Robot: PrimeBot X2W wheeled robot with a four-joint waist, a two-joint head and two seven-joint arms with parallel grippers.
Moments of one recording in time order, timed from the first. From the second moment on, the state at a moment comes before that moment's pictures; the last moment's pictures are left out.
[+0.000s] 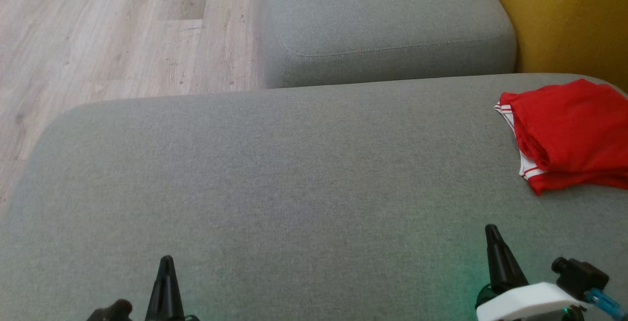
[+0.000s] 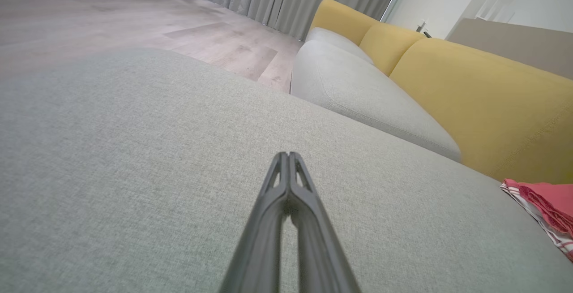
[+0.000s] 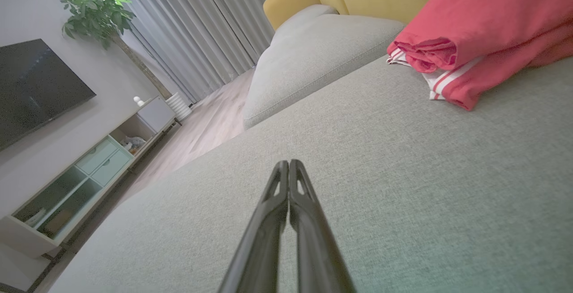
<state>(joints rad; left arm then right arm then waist) 0.16 0.06 -0.13 0.24 -0.50 0.02 -0.17 0.10 -0.08 0.12 0.32 0.59 0.13 -0.17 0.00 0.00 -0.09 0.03</state>
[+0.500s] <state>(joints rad) 0.12 0.06 -0.11 0.25 -0.68 -0.01 -0.13 0.07 -0.08 0.08 0.31 0.75 0.13 -0.12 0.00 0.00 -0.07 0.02</state>
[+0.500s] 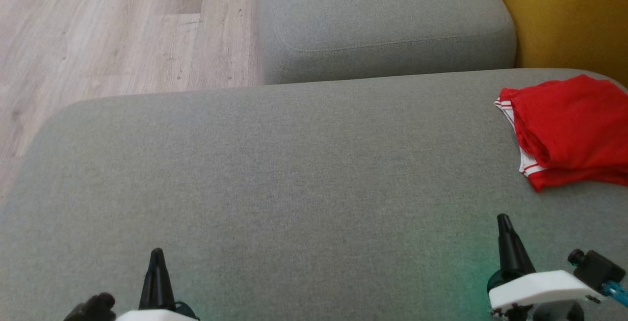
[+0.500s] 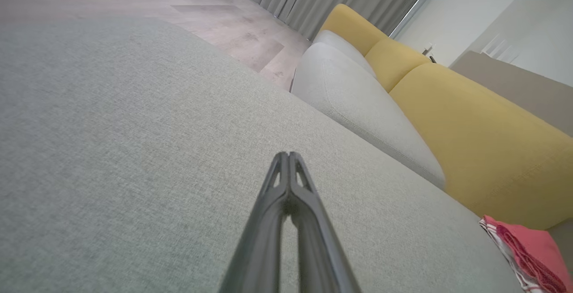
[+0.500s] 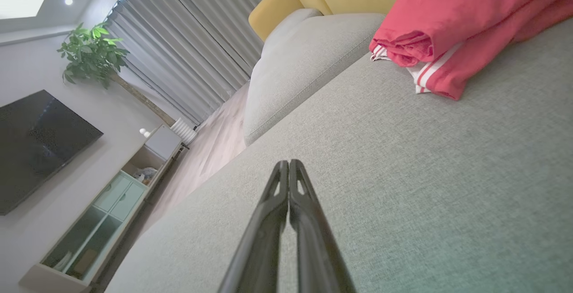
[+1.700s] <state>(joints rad) 0.04 0.06 -0.03 0.26 -1.13 -0.06 -0.03 0.02 -0.07 -0.01 0.30 1.16 0.13 -0.02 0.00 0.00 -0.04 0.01</state>
